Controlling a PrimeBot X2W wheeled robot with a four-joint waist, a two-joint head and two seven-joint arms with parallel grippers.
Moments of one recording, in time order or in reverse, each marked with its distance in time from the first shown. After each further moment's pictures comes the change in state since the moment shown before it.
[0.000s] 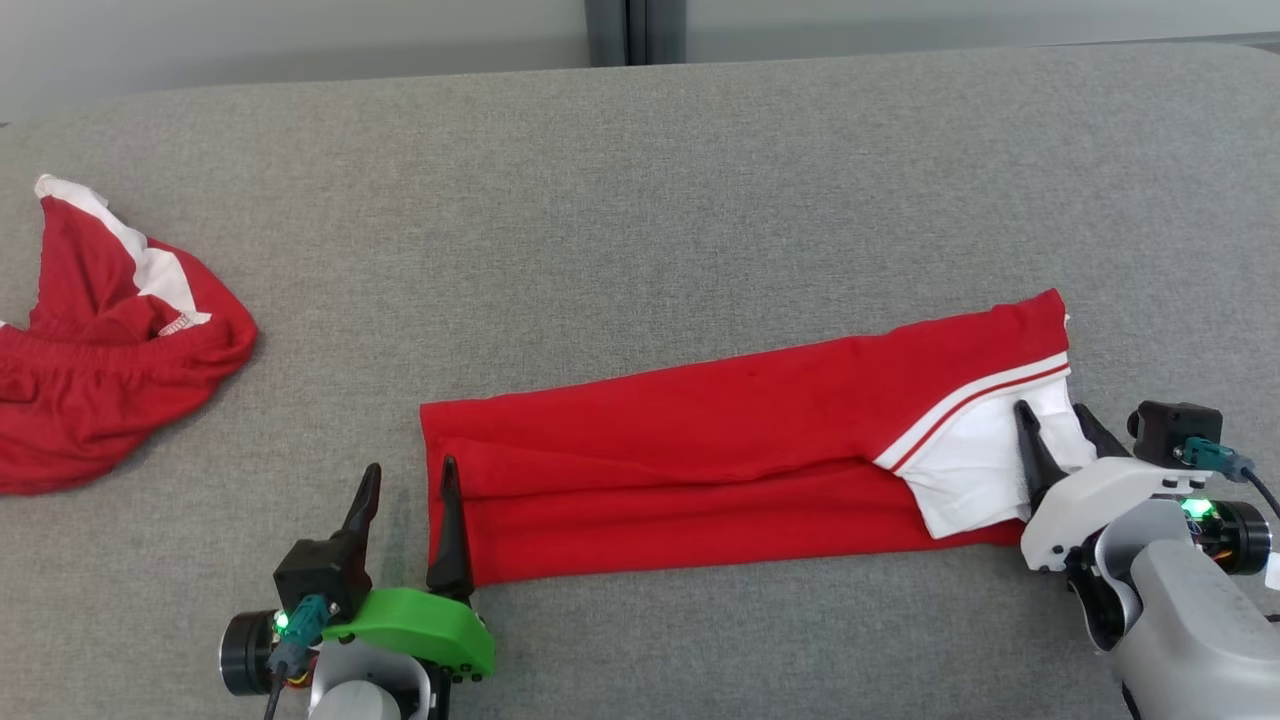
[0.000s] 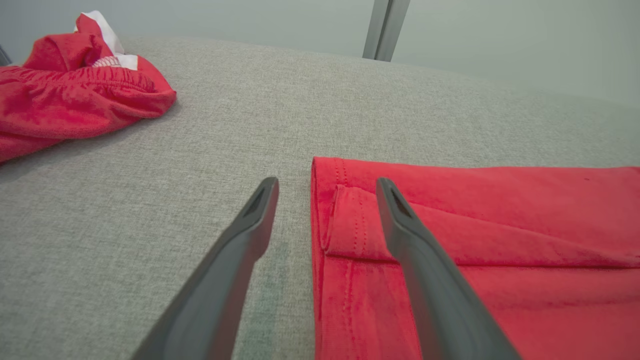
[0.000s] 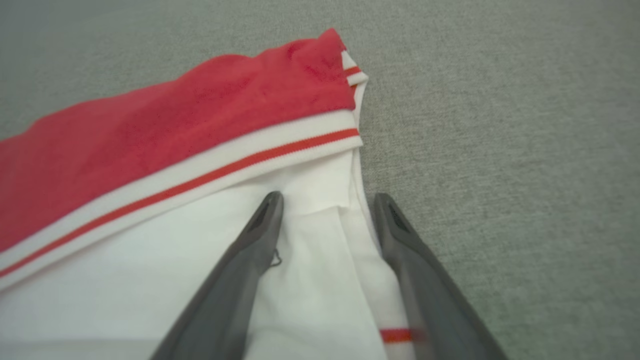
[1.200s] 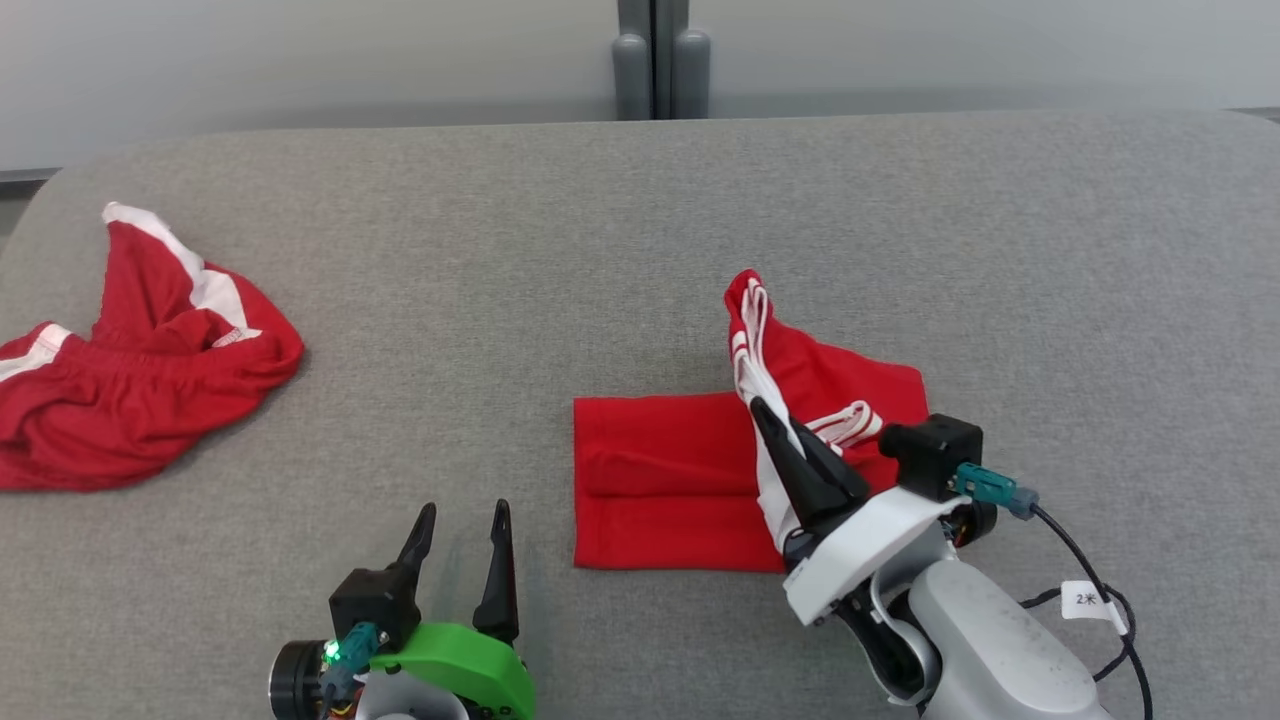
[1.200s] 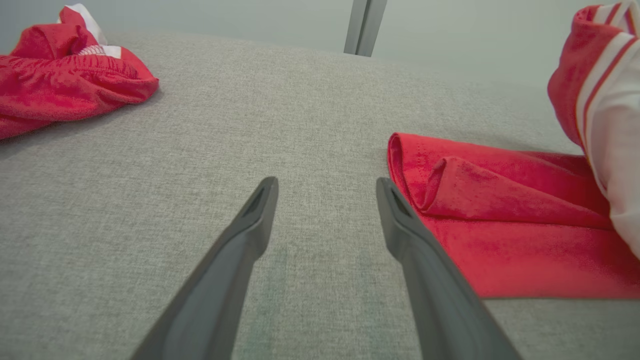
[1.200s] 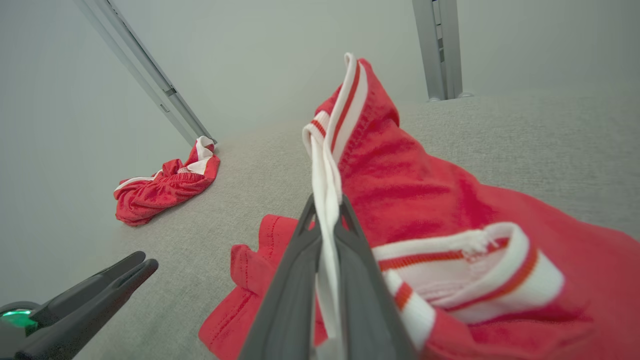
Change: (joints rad) left arm 0.027 0.000 -0.096 0.038 -0.037 0.000 0.000; right arm 0.095 0.121 0.394 -0.436 0.184 0.001 -0.051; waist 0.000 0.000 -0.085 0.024
